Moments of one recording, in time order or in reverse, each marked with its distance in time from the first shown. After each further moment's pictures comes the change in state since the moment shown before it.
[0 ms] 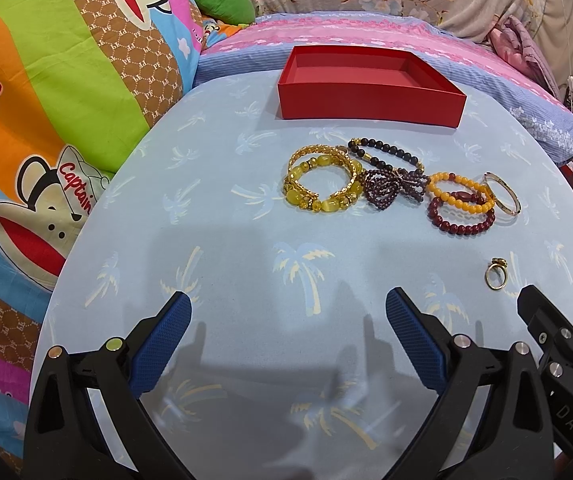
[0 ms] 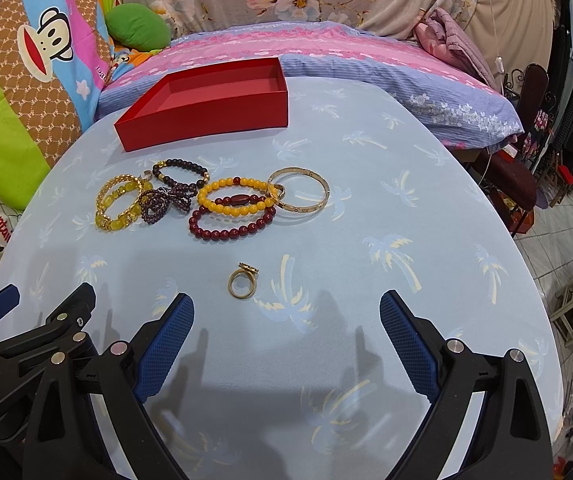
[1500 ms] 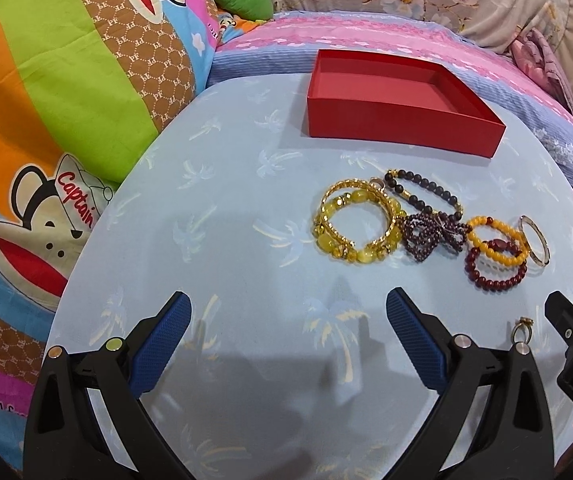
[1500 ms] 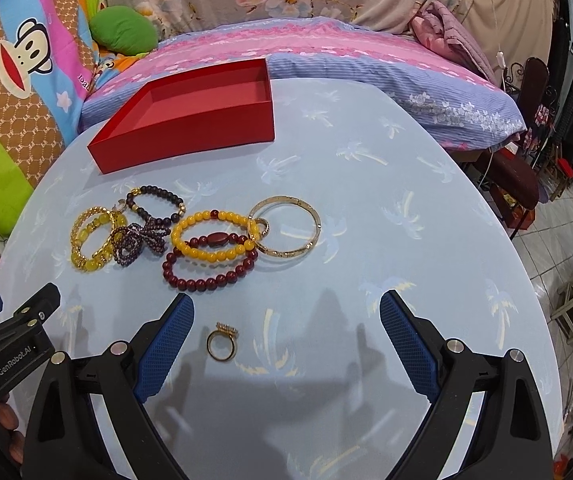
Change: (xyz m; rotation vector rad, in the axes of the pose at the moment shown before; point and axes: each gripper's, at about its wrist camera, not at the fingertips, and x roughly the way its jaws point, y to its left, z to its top) left arm 0.025 0.018 0.037 -0.049 0.010 0.021; right arm 0.031 -0.012 0.036 0.034 0.015 0.004
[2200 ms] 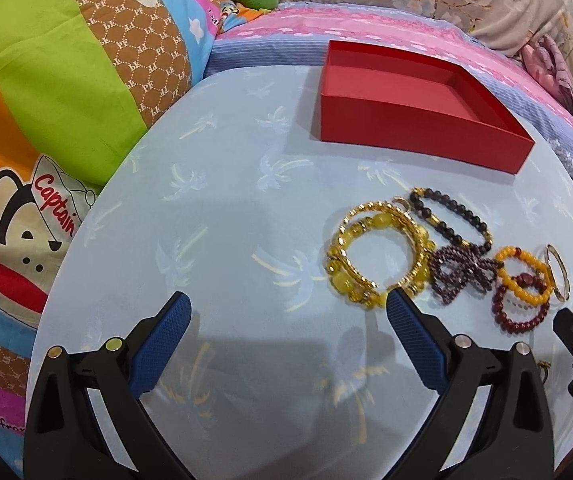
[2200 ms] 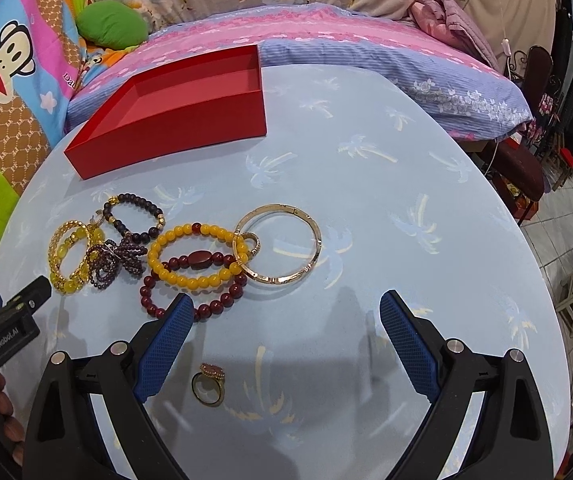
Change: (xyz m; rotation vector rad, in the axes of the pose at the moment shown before) left arm 0.040 0.012 0.026 -0.039 0.031 -0.012; right arm 0.031 -0.003 0.017 0.019 0.046 -0.002
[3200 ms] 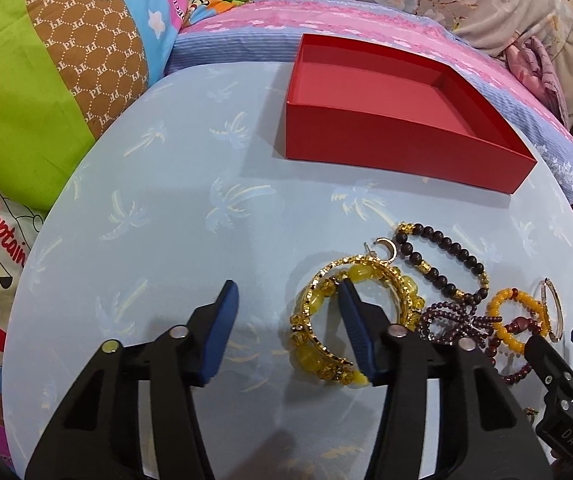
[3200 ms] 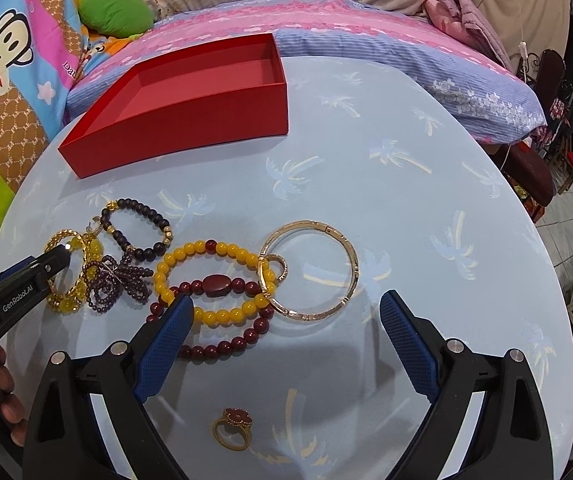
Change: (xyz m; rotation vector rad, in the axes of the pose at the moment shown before) left arm 0.035 -0.013 0.028 0.018 0.025 -0.116; right arm 0.021 0.020 0.015 -0.026 0.031 0.007
